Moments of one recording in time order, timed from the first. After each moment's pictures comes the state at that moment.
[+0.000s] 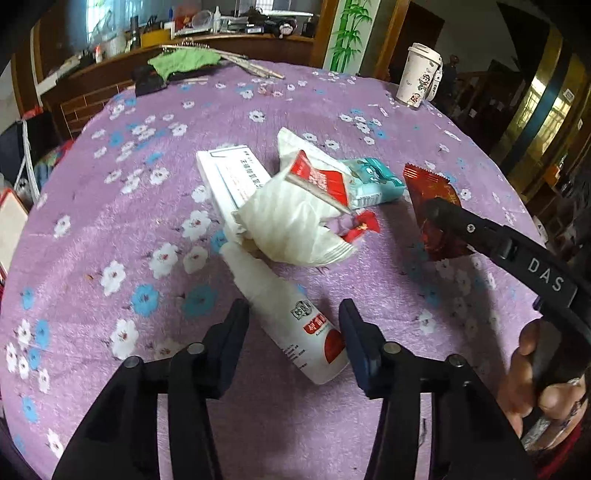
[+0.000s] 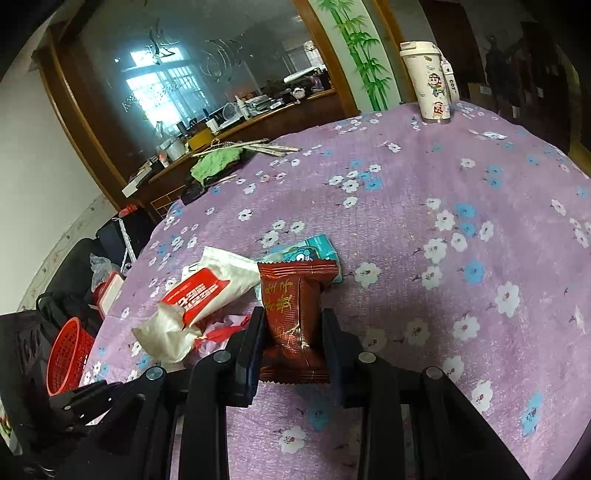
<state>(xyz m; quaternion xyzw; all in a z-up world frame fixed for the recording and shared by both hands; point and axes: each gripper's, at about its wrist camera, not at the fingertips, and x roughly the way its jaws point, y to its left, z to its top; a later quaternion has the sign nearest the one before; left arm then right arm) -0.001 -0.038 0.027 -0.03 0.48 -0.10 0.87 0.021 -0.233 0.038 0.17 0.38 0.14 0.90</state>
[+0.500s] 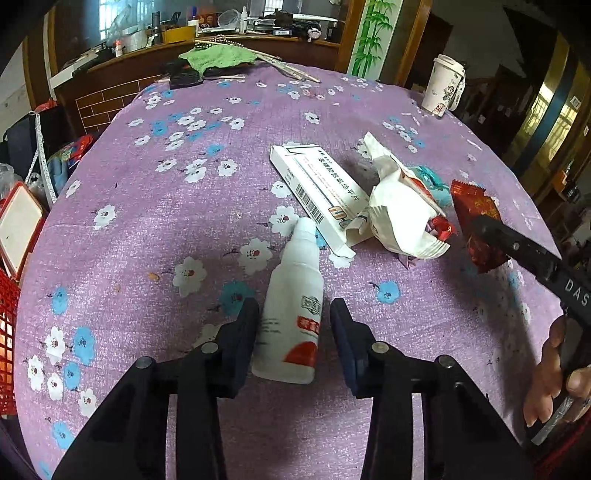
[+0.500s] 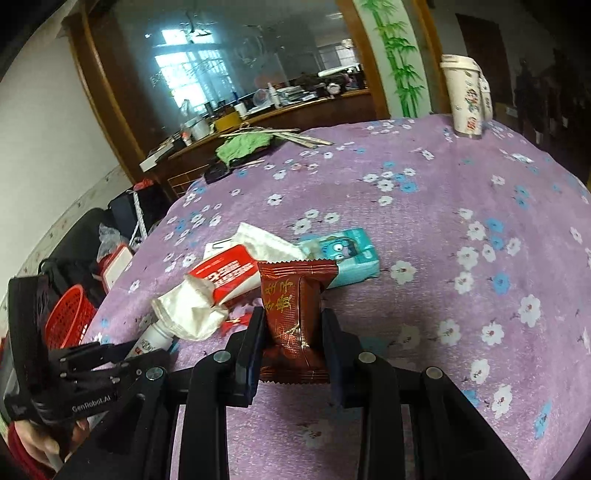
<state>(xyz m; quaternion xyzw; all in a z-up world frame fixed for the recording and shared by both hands) 0.003 0.028 0.019 -0.04 0.47 -0.09 0.88 0.016 -0.202 0.037 0.11 0.37 0.18 0.90</state>
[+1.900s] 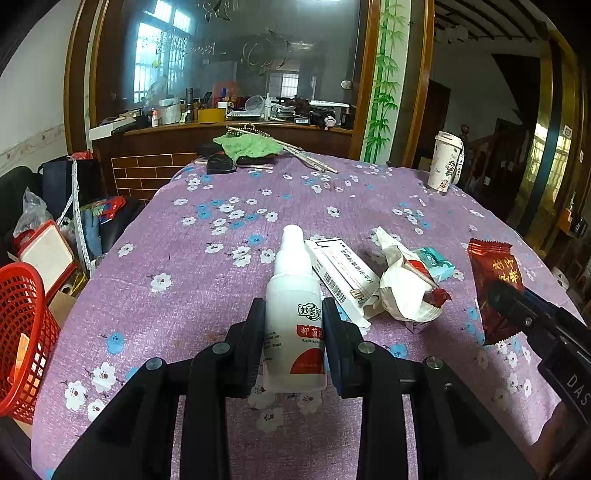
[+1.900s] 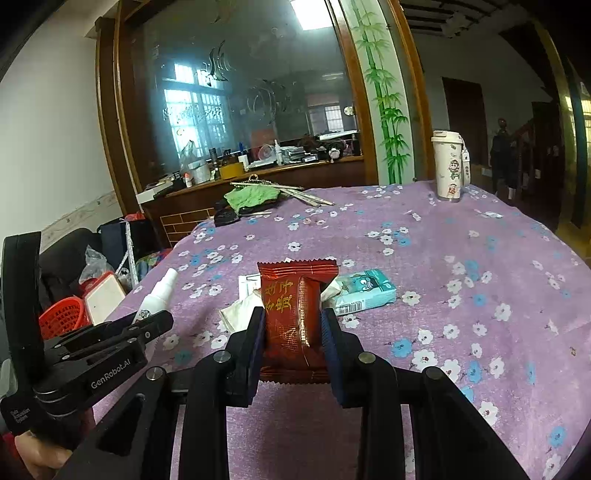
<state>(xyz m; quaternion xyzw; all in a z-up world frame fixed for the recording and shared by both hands) -0.028 0.045 0.051 -0.04 0.31 -0.04 0.95 -0.055 -0.150 0.065 0.07 0.25 0.11 0.96</state>
